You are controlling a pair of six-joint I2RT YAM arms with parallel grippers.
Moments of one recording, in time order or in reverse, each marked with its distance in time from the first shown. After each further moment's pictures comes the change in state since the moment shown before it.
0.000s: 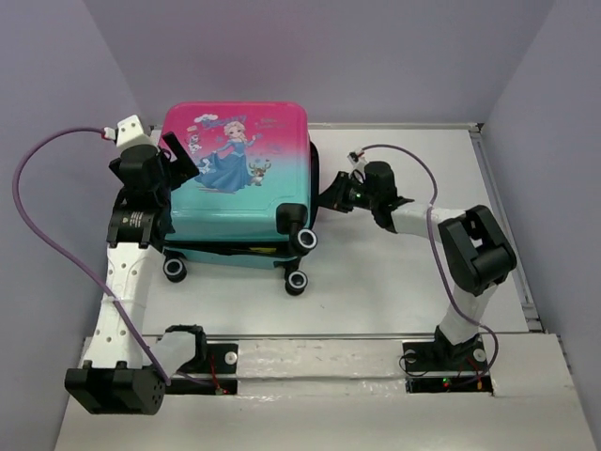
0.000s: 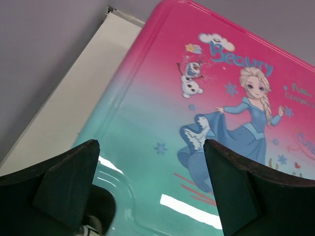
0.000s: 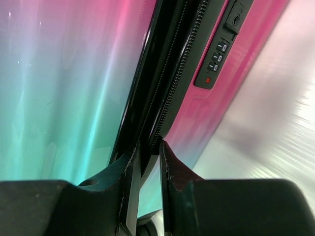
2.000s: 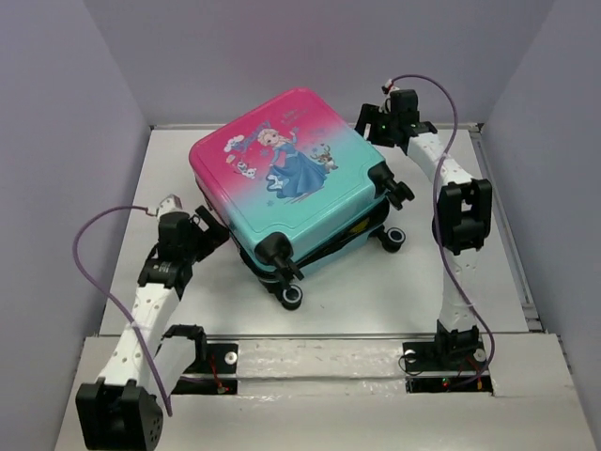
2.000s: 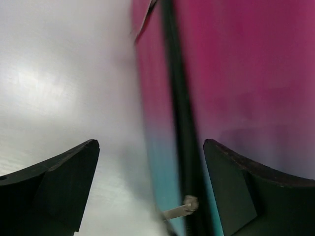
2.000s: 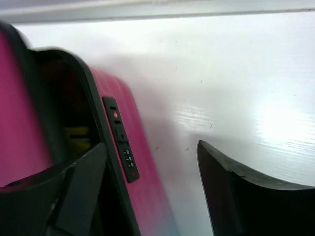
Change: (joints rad) left arm 0.000 -0.202 -0.668 0.111 0.274 -0.316; right arm -0.250 0.410 0.987 -0.780 0.234 -0.399
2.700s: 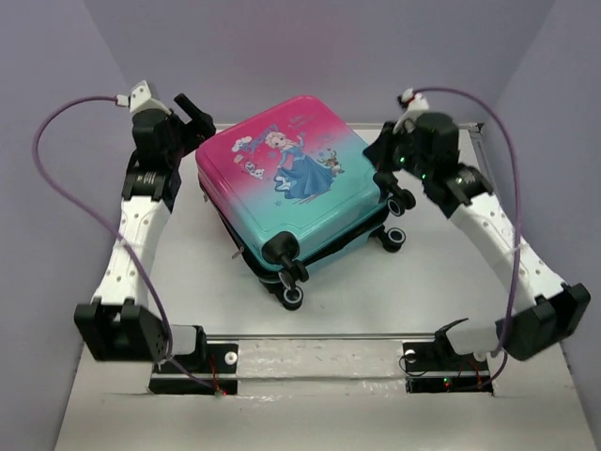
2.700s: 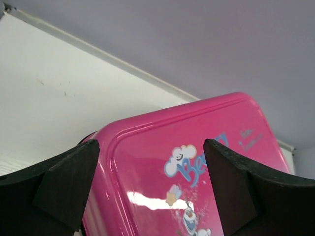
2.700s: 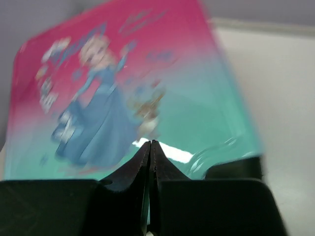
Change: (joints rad) left arm 0.009 0.424 0.806 0.113 -0.054 0.105; right arm 0.140 -0.835 -0.513 -0.019 0.108 -0.027
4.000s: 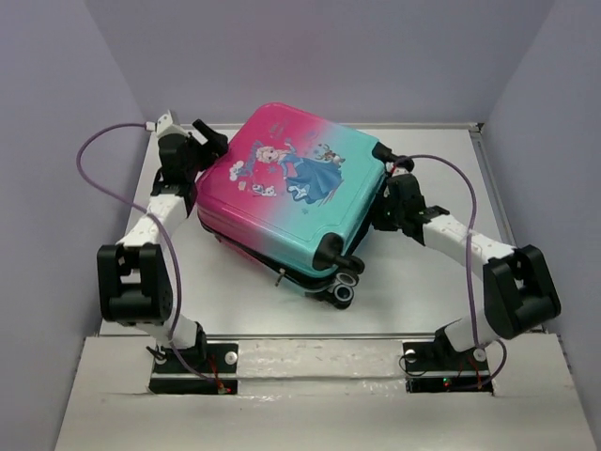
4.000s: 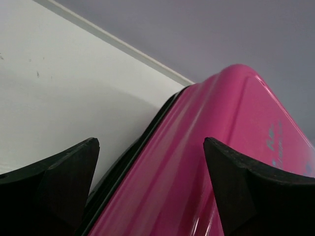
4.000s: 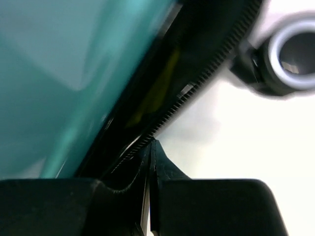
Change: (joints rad) left arm 0.031 0.322 -0.229 0.467 0.151 -0.066; right arm 0.057 0.043 -0.642 0.226 0.140 0.095
